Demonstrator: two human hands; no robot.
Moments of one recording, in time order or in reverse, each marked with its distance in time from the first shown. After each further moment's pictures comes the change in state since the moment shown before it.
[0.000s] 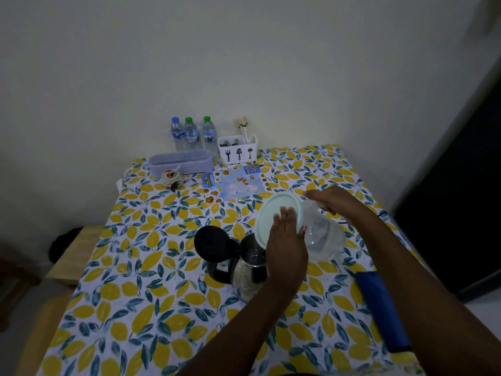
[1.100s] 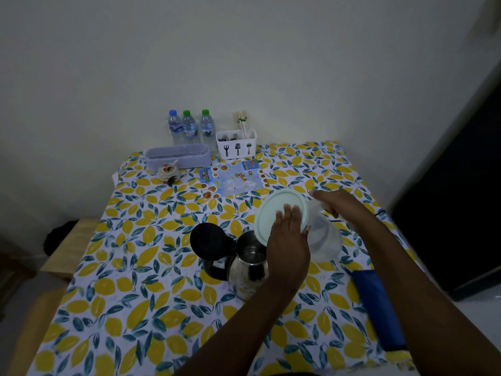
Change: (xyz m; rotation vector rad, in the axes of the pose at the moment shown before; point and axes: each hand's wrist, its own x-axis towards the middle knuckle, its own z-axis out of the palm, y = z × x) left_hand 0.002 0.003 0.004 0.096 -0.025 0.090; right_hand 0.002 0.022 -0.001 0.134 0.037 0.057
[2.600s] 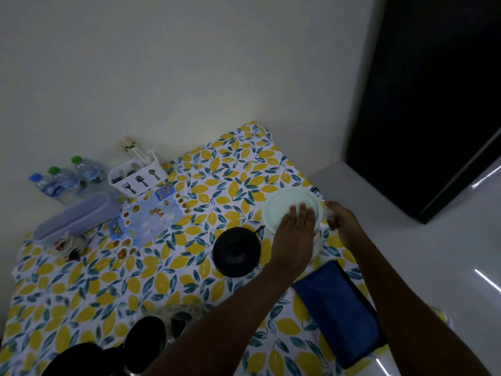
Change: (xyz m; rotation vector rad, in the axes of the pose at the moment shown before) left_hand 0.103 0.122 0.238 0.494 -0.614 0.559; right_hand 0.103 0.262 -0.154 0.792 0.357 0.252
